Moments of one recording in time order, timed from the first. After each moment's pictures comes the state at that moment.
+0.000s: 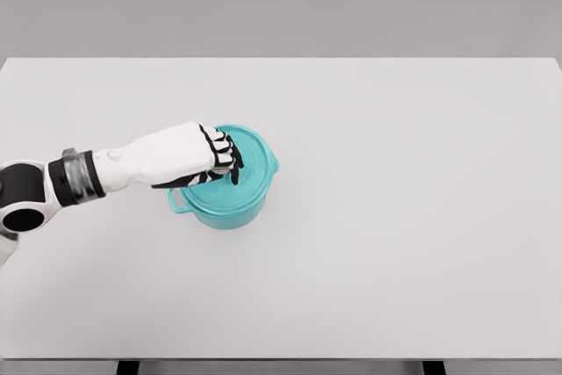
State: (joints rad) left arm -0.46 0.73 -0.62 -1.65 -0.47 -0.61 -0.25; right arm 0.06 0.00 -0.30 0.08 0.25 -0.01 0.09
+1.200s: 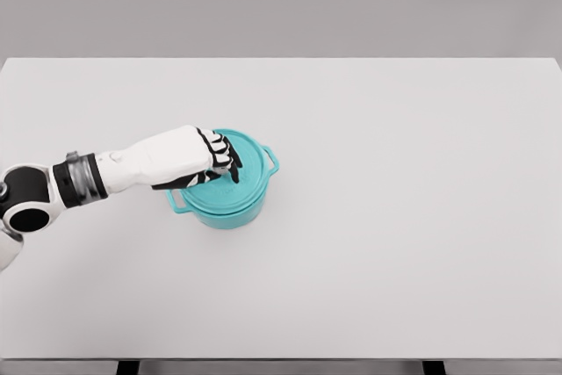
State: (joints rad) left arm -0.46 0.71 -0.63 -1.59 -0.47 -0.61 -0.25; right arm 0.06 0.00 -0.30 0.08 0.25 -0.01 0.09
